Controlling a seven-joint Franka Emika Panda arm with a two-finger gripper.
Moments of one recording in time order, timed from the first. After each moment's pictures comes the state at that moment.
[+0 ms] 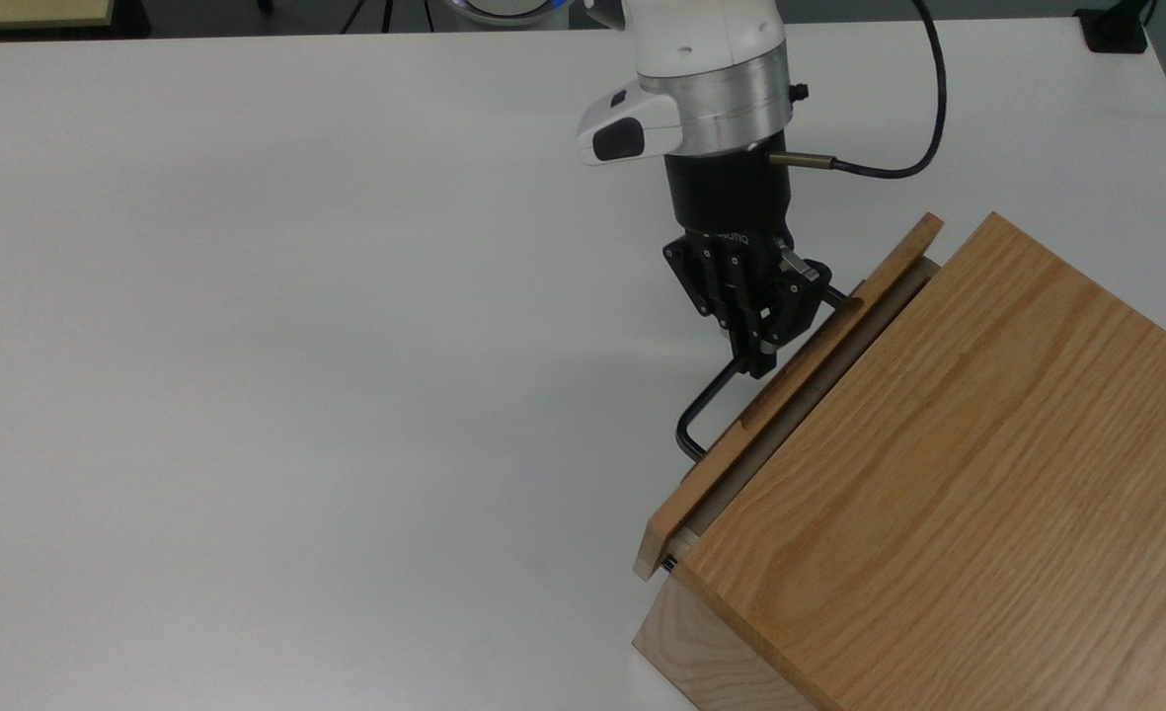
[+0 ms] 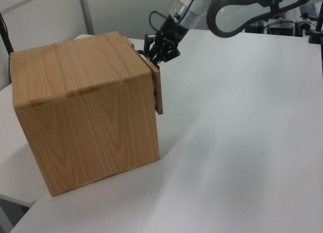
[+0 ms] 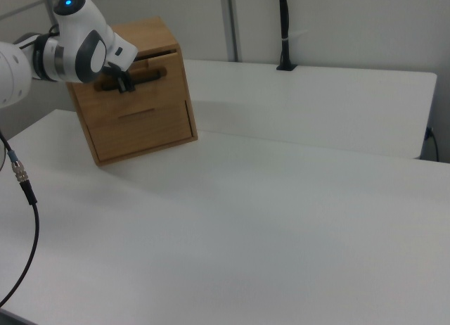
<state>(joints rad) 0.11 0.41 0.21 -1.45 0.01 2.49 1.09</state>
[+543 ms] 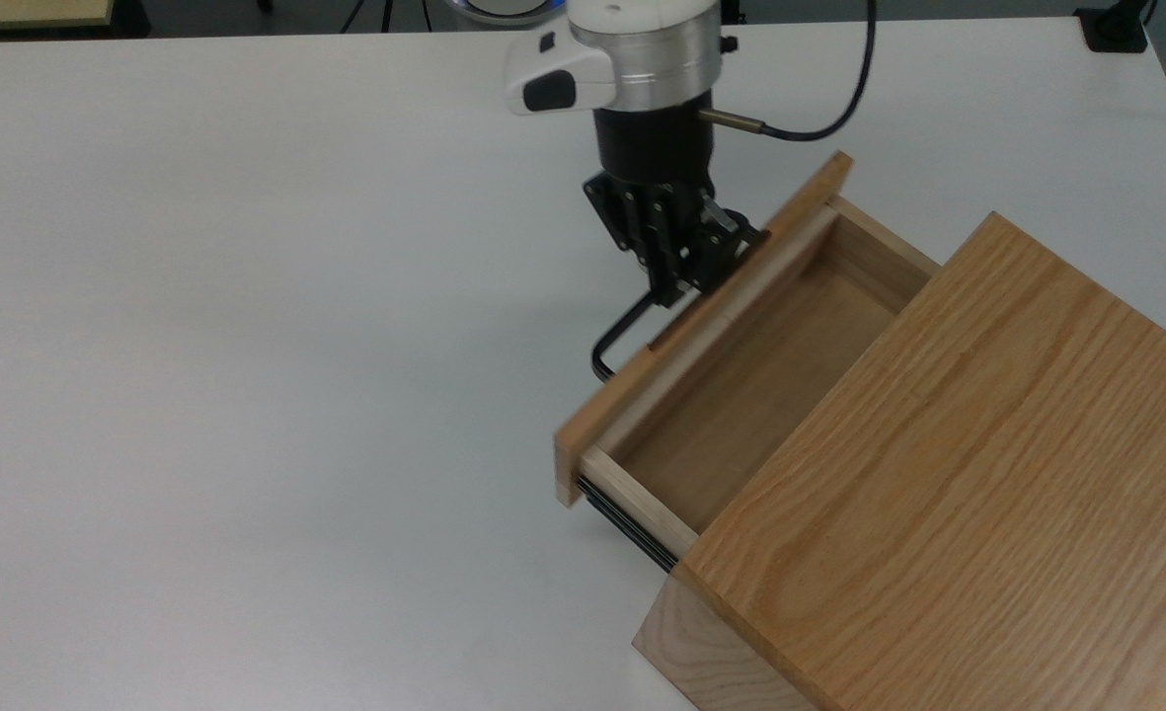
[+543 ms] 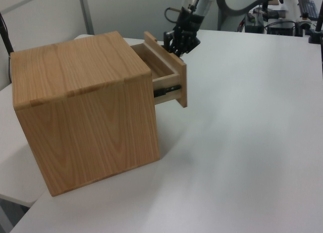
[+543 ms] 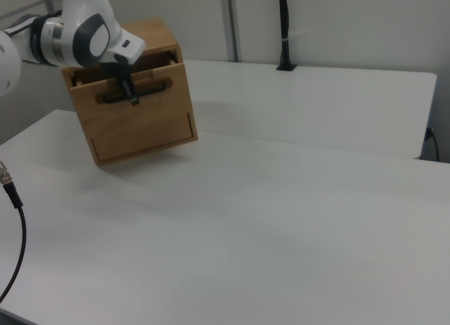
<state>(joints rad) 0.04 0.31 0.21 -1.48 0.01 2.17 0.93</state>
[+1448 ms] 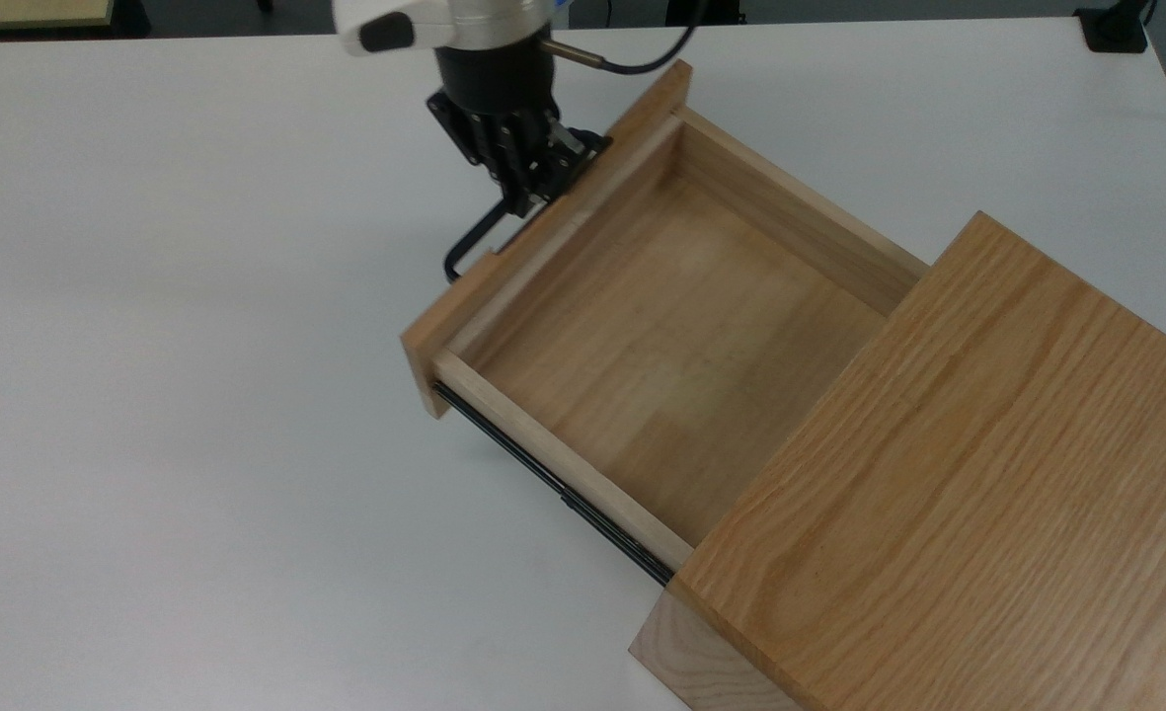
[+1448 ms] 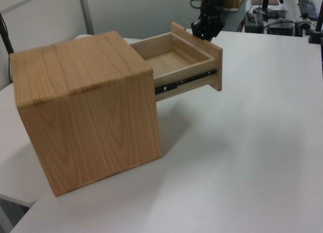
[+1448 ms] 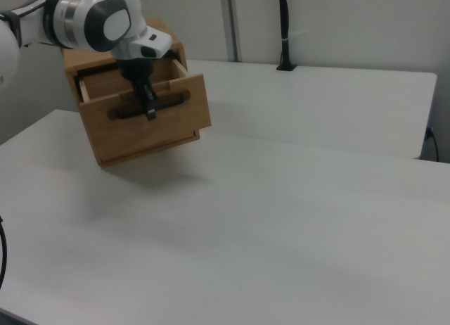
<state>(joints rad) -0.12 0.21 0.21 -1.50 0.03 1.86 0.64</state>
